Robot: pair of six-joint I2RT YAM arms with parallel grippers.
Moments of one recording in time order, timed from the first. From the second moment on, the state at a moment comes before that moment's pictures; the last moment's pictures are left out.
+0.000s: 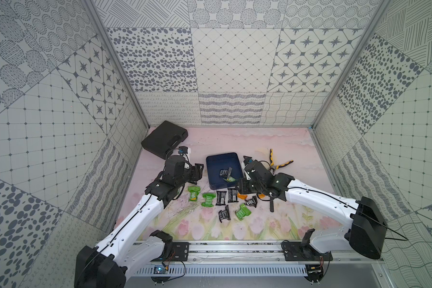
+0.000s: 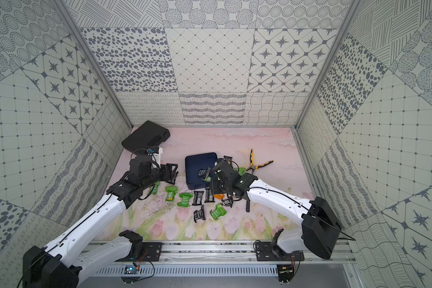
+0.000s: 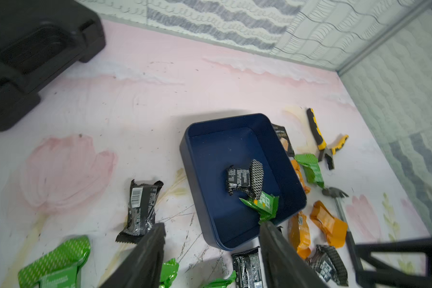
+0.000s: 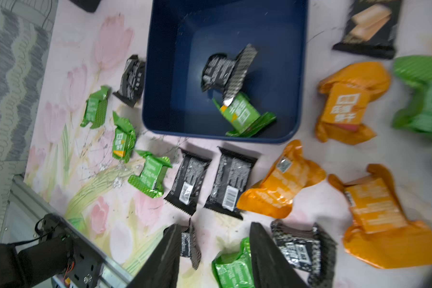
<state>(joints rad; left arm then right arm) -0.33 1.04 0.80 -0.31 0.10 -0.27 0.83 1.36 0.98 -0.51 0.02 0.63</state>
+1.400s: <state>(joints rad) -0.44 1.97 1.46 -0.66 0.40 1.05 0.61 1.27 0.94 -0.59 0.02 0.52</state>
